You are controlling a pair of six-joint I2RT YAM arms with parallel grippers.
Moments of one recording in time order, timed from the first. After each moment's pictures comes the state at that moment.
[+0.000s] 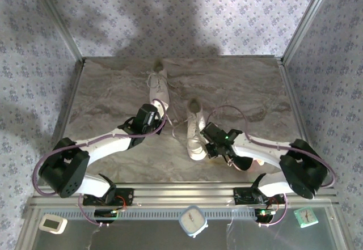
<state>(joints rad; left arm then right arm) -0.67 1.38 0.67 0.06 -0.18 -0.01 0.83 1.38 0.67 -0.58 0.20 0.41</state>
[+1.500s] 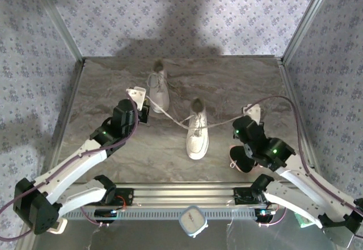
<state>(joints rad) -0.67 0.99 0.77 -0.17 -0.44 -0.08 0.72 0.74 0.78 -0.76 0.70 0.45</state>
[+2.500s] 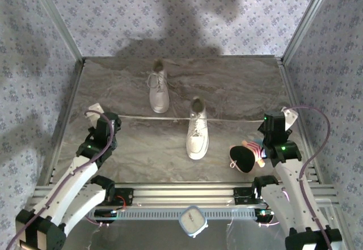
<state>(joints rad) -0.37 0.76 0.54 -0.38 -0.72 -0.58 0.06 0.70 0.62 -0.62 0.50 0.54</state>
